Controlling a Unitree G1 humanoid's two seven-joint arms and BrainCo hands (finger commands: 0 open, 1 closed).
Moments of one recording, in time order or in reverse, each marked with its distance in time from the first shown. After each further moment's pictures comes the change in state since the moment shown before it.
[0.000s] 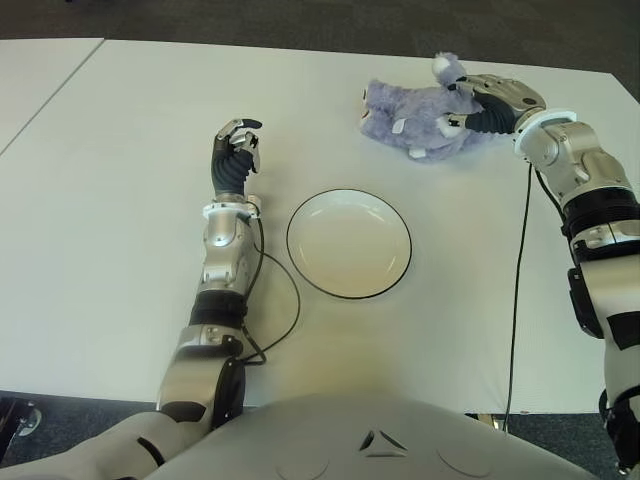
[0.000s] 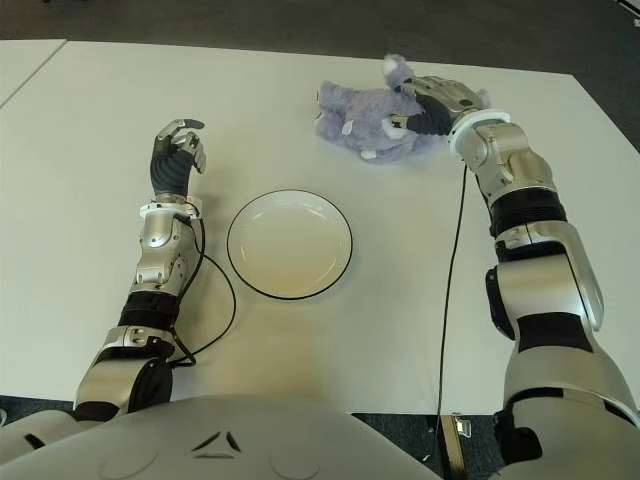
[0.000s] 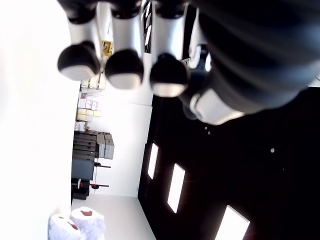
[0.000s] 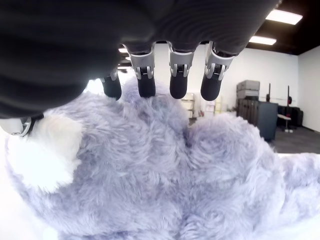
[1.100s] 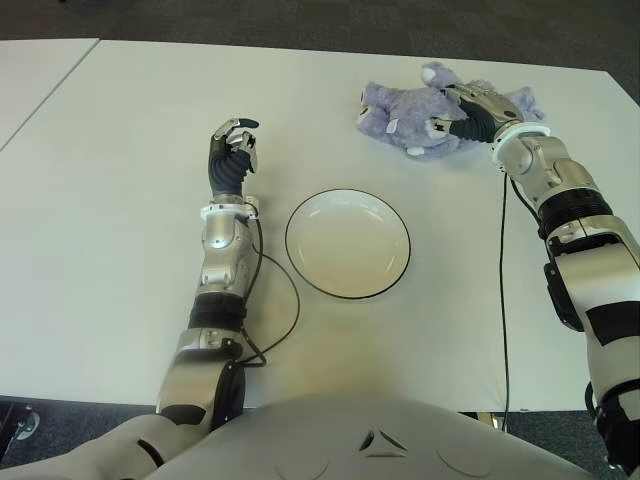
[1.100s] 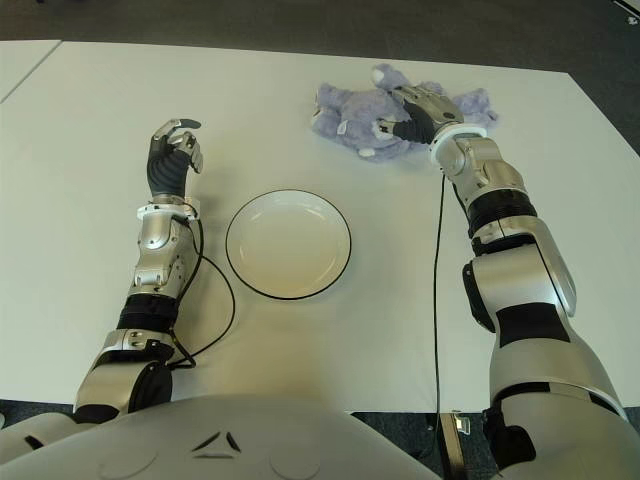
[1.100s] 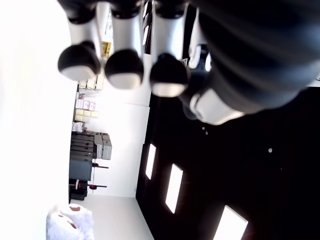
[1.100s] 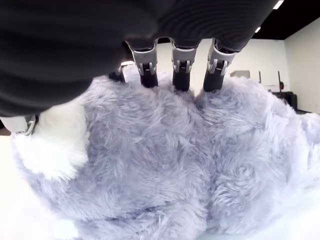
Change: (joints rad) left arm 0.015 -0.003 0.002 -0.030 0.001 0.001 0.009; right arm -0.026 0.083 0.047 0.148 0.068 0.000 -0.097
